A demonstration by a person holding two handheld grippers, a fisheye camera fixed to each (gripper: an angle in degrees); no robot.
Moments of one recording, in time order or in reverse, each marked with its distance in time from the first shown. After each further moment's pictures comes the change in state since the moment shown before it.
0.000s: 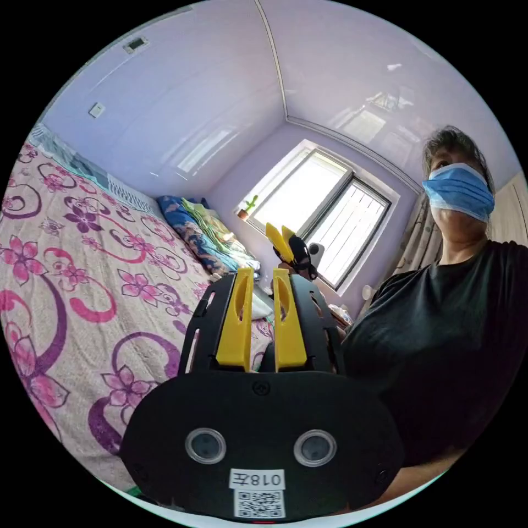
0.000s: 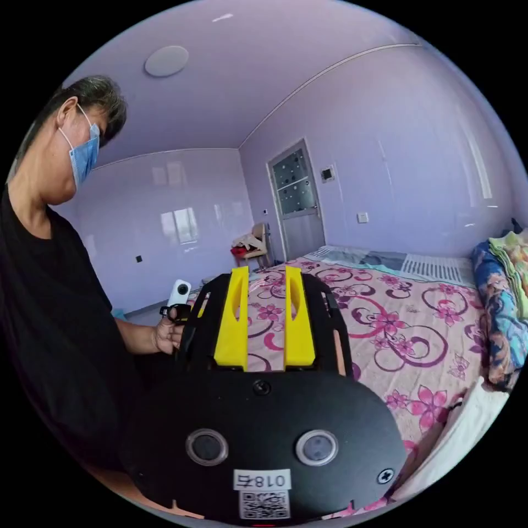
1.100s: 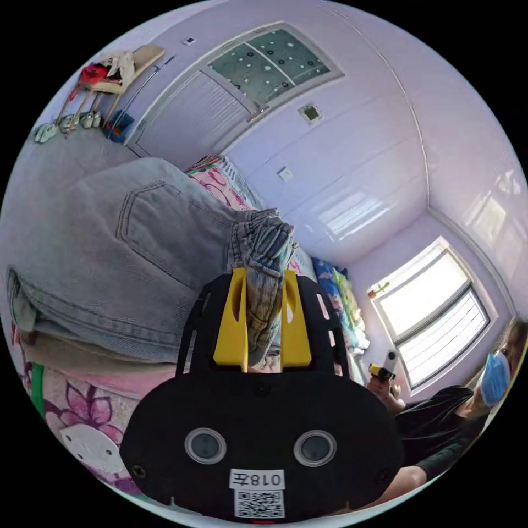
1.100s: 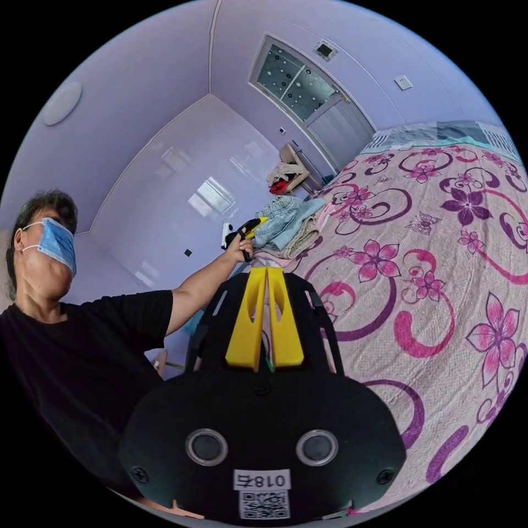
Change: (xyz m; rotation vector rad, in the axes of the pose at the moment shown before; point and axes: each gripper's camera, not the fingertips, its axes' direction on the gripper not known) left arm -0.265 0.068 -0.503 0.200 -0.653 -0.391; right arm 0.017 0.005 0.199 -0.386 -0.368 0.424
